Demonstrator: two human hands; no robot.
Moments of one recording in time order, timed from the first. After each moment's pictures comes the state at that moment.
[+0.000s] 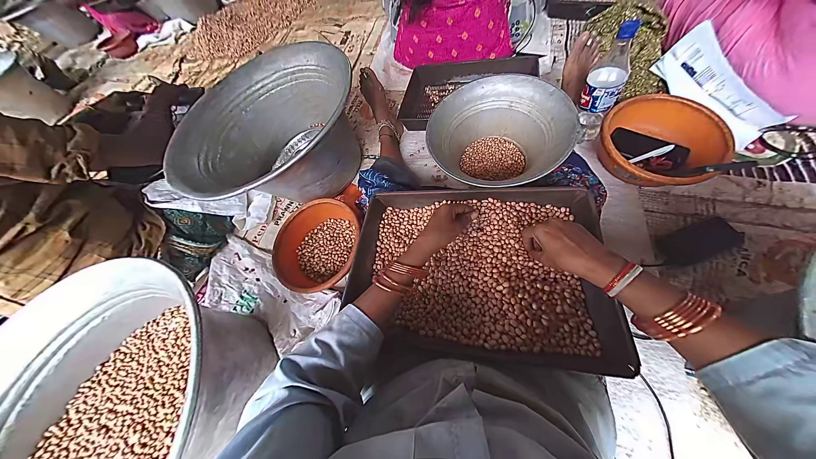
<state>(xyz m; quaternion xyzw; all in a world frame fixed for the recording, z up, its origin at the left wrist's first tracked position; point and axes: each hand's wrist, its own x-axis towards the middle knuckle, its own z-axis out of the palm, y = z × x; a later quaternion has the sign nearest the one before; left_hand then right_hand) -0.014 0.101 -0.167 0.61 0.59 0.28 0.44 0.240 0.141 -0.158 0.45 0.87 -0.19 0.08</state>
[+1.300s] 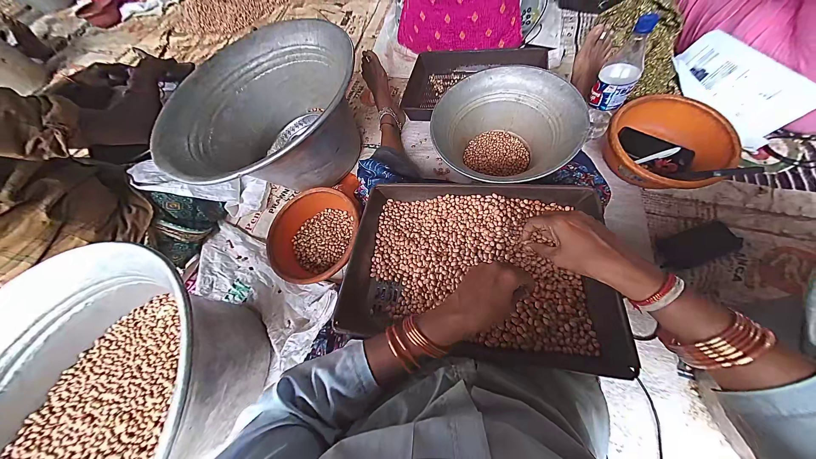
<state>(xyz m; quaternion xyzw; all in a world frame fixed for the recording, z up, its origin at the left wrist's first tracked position) 0.061 0.040 -0.143 0.79 0.49 0.07 0.36 0.245 0.132 -0.139 0.41 0.89 -0.21 -0.07</state>
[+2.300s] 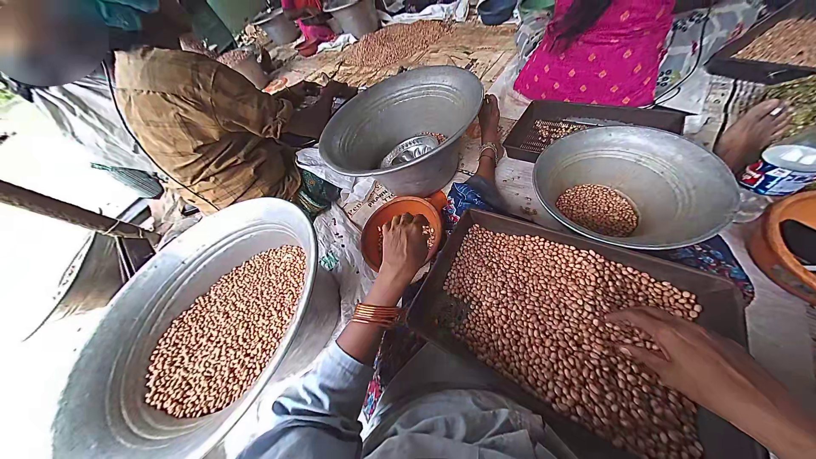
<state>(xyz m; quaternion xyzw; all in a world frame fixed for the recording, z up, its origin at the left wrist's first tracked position) -0.162 0.016 -0.121 0.53 0.84 0.12 0.00 0.247 0.113 -0.150 0.36 0.92 -0.17 -0.02</state>
